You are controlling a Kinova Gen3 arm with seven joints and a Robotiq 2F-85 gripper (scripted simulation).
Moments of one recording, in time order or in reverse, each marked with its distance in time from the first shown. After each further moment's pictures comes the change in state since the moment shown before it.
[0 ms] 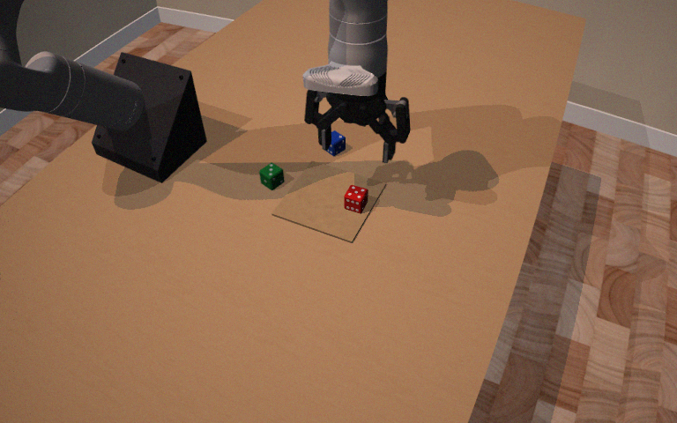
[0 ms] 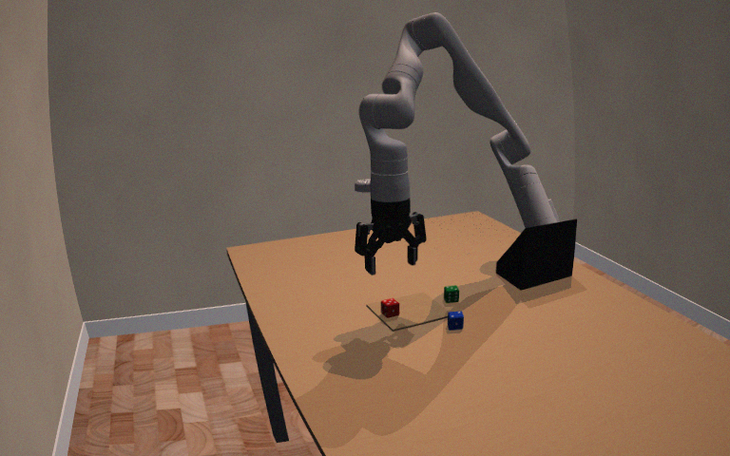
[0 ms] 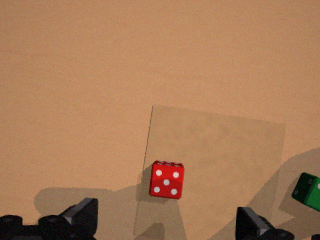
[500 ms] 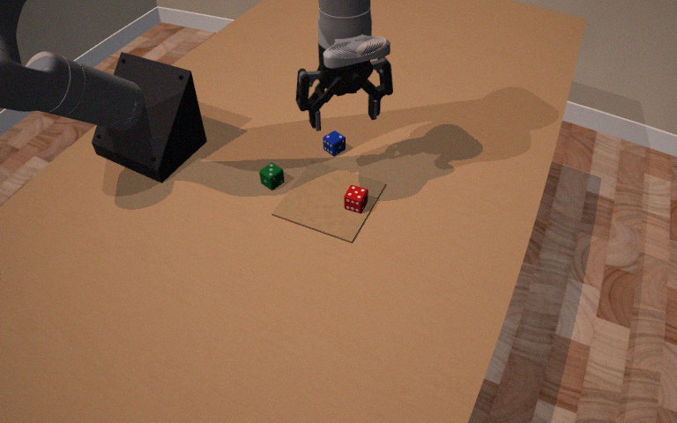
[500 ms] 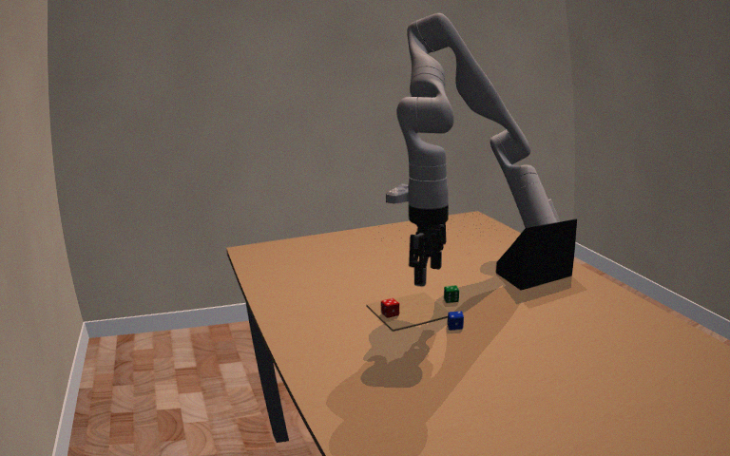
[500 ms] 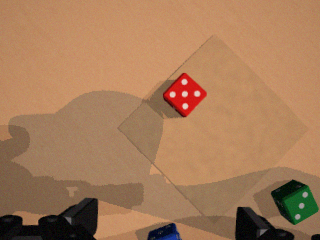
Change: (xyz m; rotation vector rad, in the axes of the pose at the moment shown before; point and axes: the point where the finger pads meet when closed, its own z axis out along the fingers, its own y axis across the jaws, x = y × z) arm -0.070 0.041 0.003 0.000 0.002 -0.645
